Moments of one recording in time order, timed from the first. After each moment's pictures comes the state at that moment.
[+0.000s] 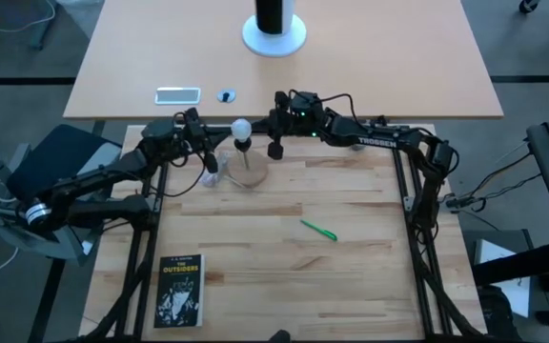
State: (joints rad) left arm 0.63 0.92 0.61 0.25 0.21 0.17; right arm -0.41 1.82 1.49 0.10 -0.21 -0.37
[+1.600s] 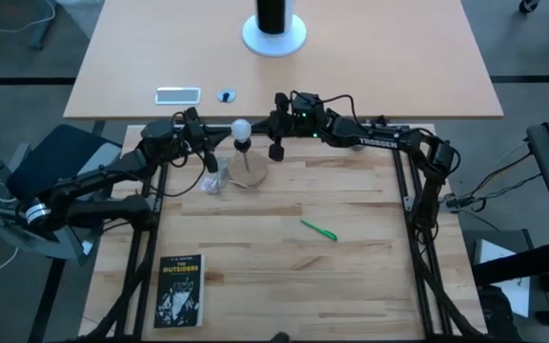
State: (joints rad) left arm 0.63 0.92 0.61 0.27 0.20 0.17; right arm -0.41 1.81 1.47 0.12 -0.23 -0.38
